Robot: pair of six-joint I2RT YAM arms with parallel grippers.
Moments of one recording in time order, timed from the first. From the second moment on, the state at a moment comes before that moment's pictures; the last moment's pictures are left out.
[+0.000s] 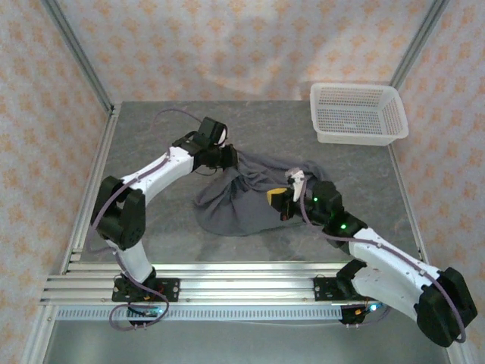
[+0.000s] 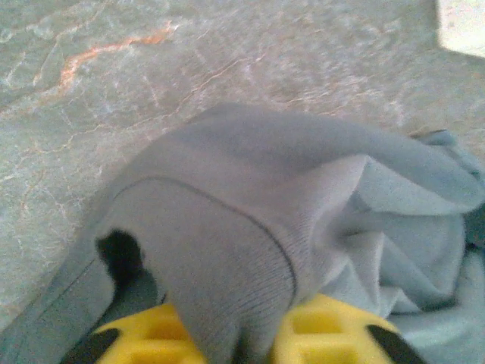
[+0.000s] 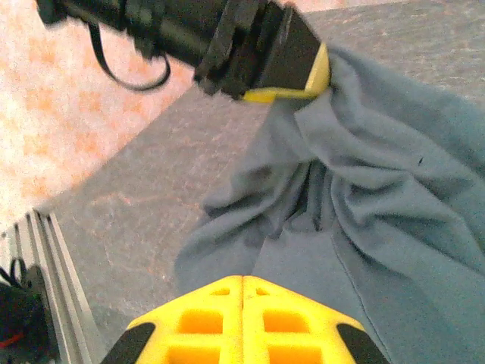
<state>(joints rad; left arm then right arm) -0.43 1.78 1.37 -0.51 0.17 -0.56 0.58 0.90 0.45 0.14 -0.38 0.35</state>
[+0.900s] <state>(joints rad) -0.43 1.47 1.25 -0.54 0.22 -0.65 0.68 1.76 0.88 0.24 -0.09 0.16</state>
